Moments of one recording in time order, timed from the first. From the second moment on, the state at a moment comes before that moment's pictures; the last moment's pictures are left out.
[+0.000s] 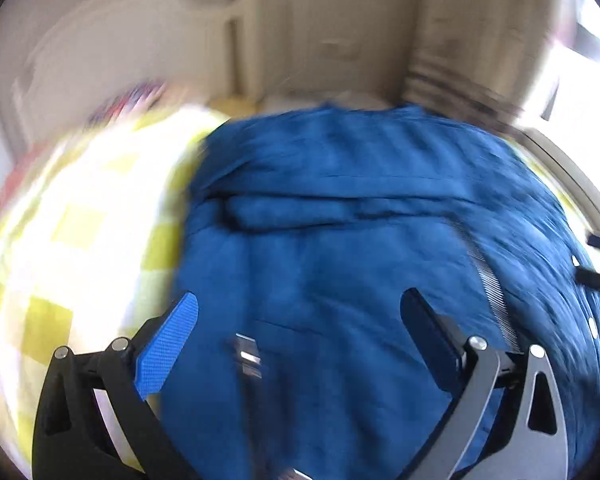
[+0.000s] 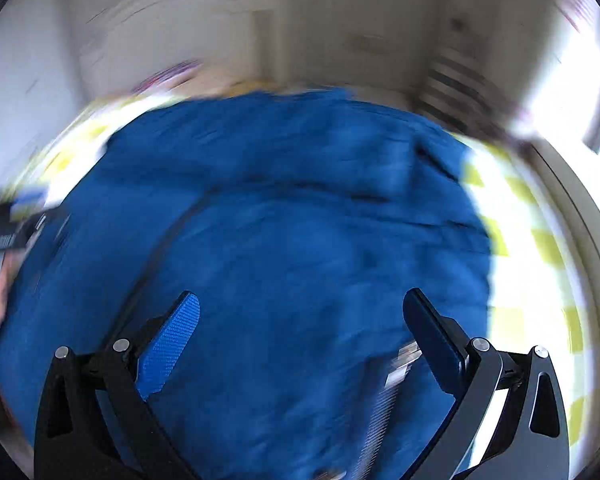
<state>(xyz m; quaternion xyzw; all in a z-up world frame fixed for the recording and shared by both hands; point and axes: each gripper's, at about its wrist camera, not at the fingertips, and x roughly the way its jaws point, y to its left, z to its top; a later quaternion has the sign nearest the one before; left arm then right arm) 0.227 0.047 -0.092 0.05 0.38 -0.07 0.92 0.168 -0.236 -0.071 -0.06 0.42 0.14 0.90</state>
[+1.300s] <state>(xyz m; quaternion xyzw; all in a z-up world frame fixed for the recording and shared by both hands) 0.064 0.033 -0.125 0.09 0.38 -0.10 0.92 0.028 -0.231 -0.099 -0.12 0.42 0.17 0.88</state>
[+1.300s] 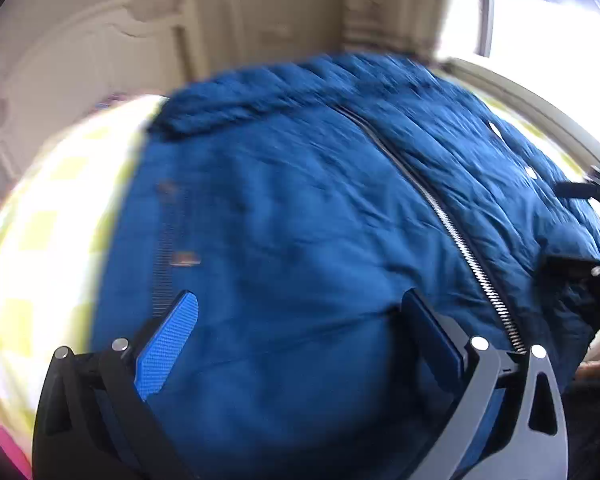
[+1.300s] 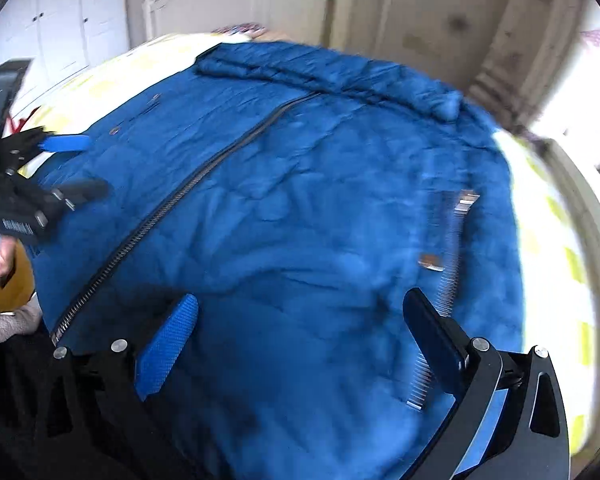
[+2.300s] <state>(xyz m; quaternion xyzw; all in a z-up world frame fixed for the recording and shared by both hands) 0.010 0.071 -0.133 0.07 0.36 -0.10 0.93 -0.020 -0.273 -0.098 -0.09 0.40 0.15 0.90</state>
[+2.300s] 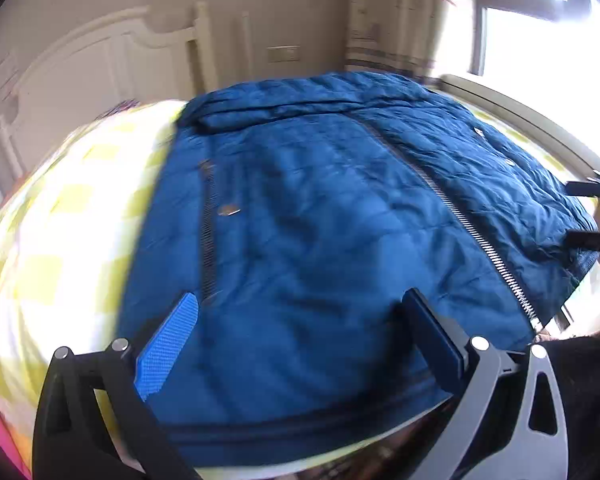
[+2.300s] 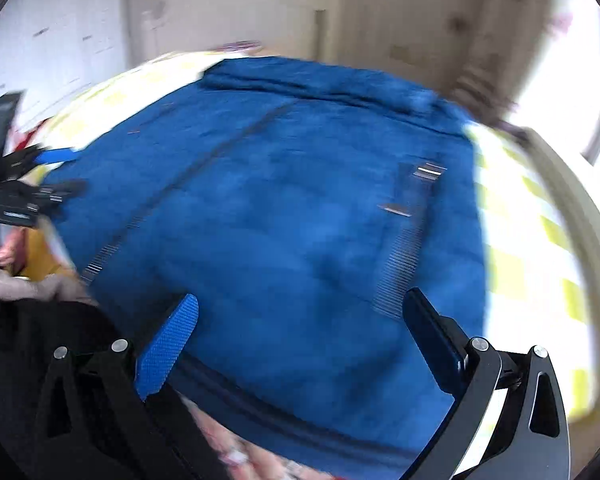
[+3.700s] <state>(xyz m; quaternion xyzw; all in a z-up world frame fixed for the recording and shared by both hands) -0.046 0.162 -0.059 -0.14 0.32 -0.21 0.91 -0.097 -0.358 -0.042 0.12 0.30 0.18 0.93</state>
